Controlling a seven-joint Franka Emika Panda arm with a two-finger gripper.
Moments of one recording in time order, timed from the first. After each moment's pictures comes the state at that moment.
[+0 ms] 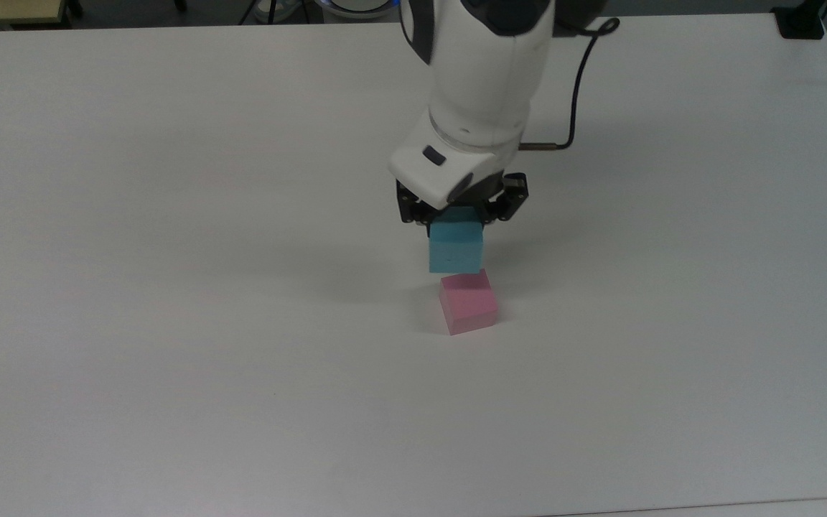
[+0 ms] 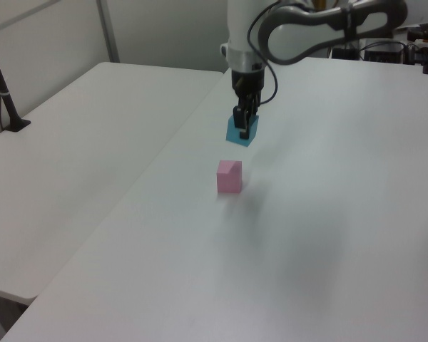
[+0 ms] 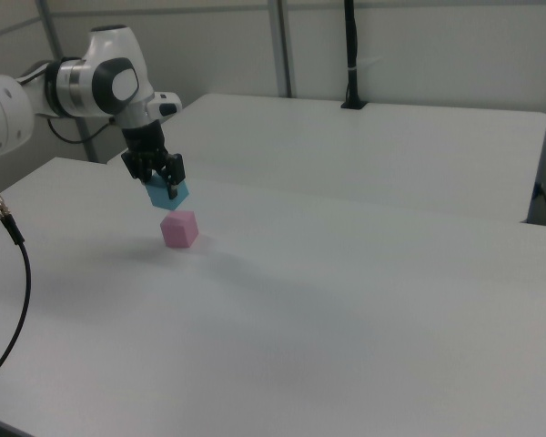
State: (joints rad) arm 0.36 0.55 -0.16 -1.24 0.03 1.82 0.16
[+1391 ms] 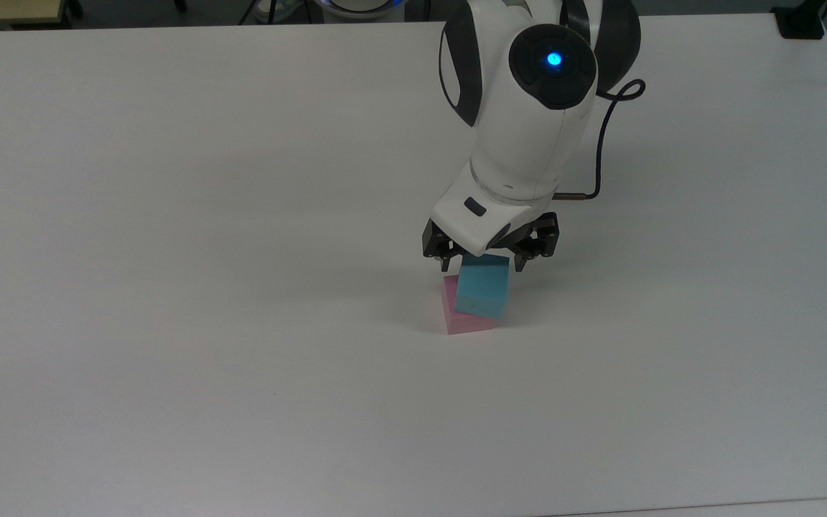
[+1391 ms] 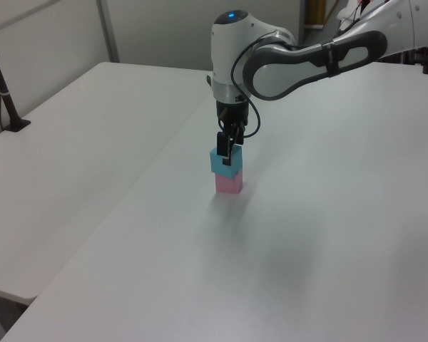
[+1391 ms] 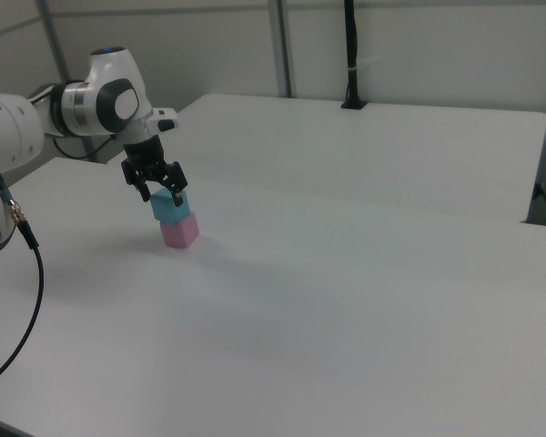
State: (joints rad) arm 0.39 0.68 -0.16 -1.15 0.03 1.88 0.21
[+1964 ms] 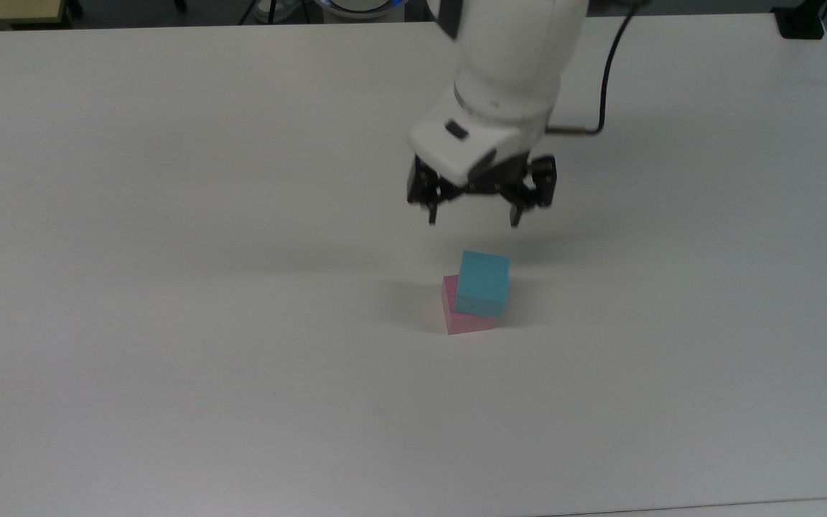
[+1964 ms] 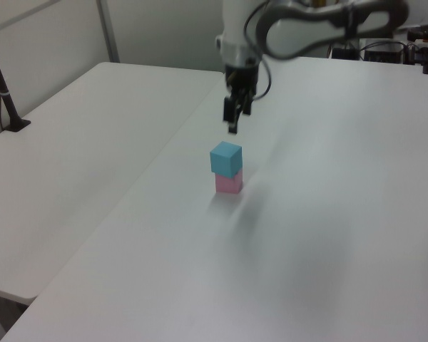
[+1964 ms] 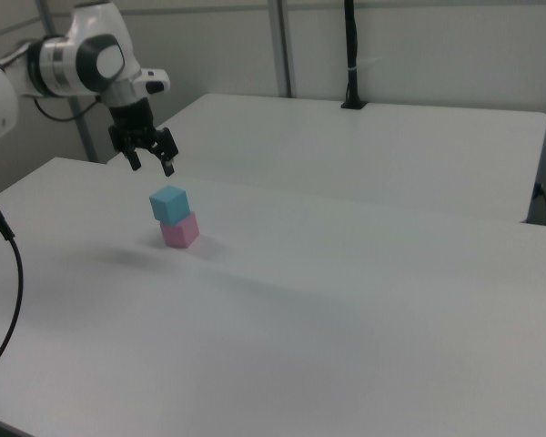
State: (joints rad) arm 0.38 0.52 -0.17 -1.18 0.03 1.77 0.23
